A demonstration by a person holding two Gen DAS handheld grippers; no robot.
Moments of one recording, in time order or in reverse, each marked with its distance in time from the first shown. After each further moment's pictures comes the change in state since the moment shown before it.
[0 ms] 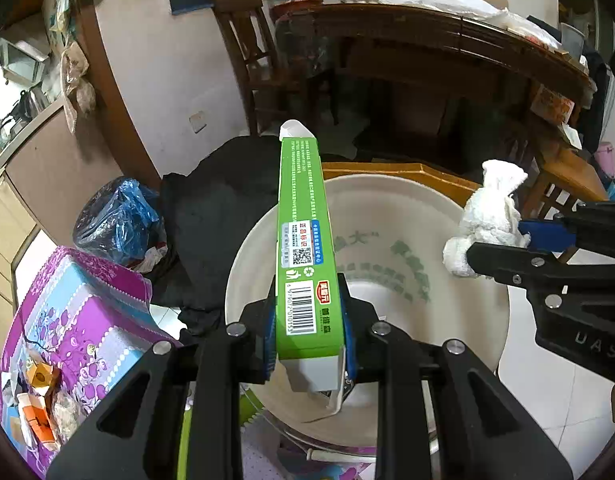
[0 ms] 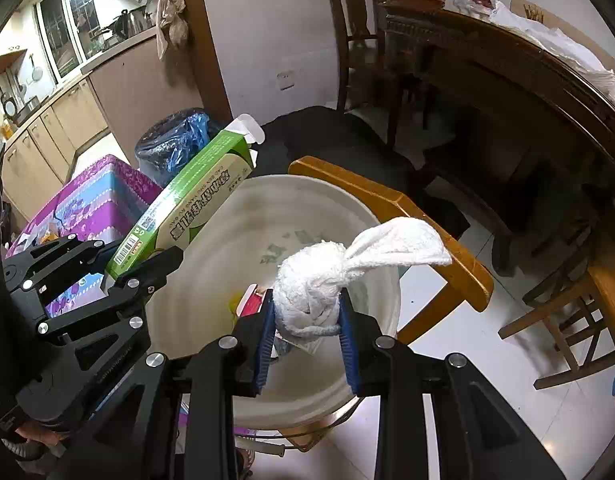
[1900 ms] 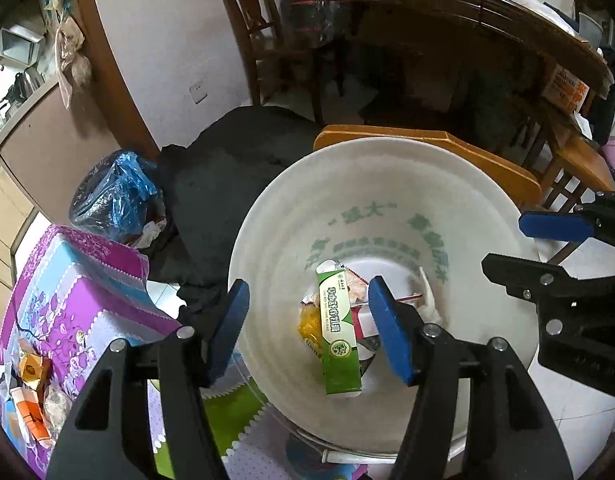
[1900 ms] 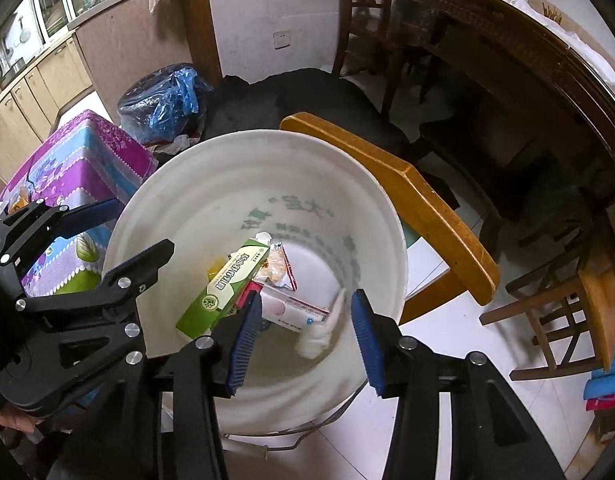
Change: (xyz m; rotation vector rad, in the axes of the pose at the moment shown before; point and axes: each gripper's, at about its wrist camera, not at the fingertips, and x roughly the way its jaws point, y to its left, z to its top) left arm 0.032 0.010 -0.003 -0.026 0.103 0.008; right arm 0.040 0.008 0.002 -0.061 0.138 -0.085
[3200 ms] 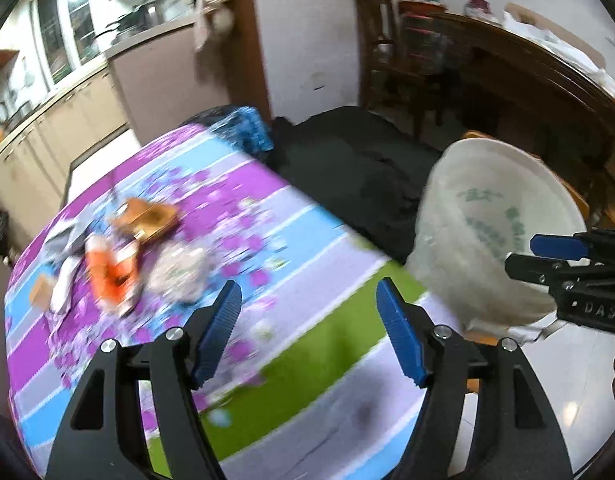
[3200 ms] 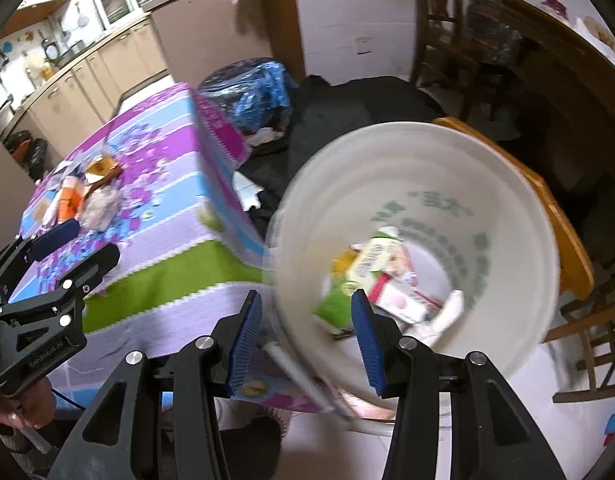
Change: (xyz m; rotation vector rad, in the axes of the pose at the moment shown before) left arm -0.093 0.135 -0.134 -0.319 -0.048 0.204; right arm -0.010 0.144 -0.032 -0.126 -0.025 0.233
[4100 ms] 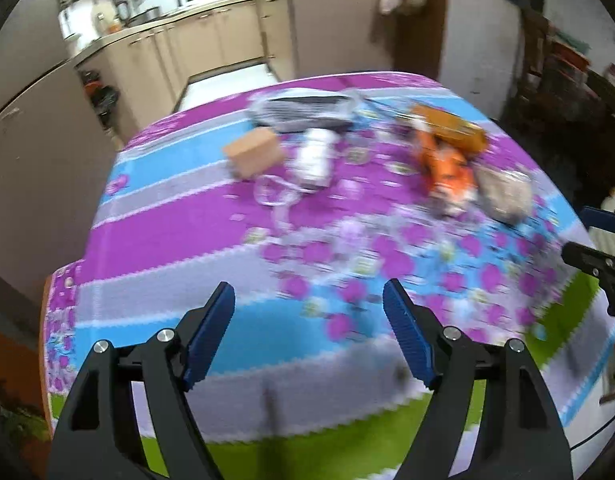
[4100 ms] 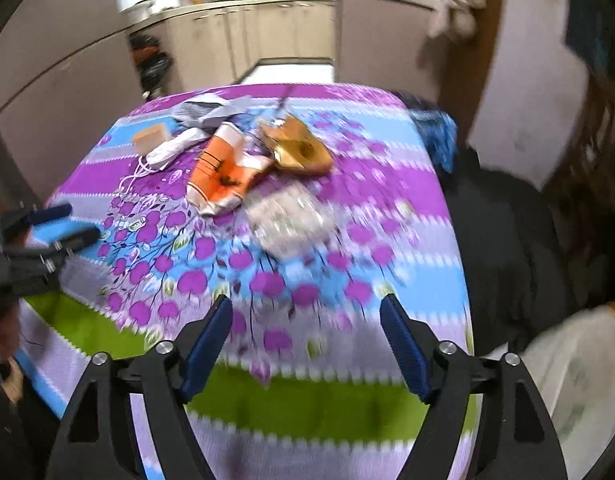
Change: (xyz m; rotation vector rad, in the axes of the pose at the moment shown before) left arm -0.029 0.234 -0.099 -0.359 0.081 0.295; right arm 0.070 0.215 0.035 -0.543 -0.103 0.188
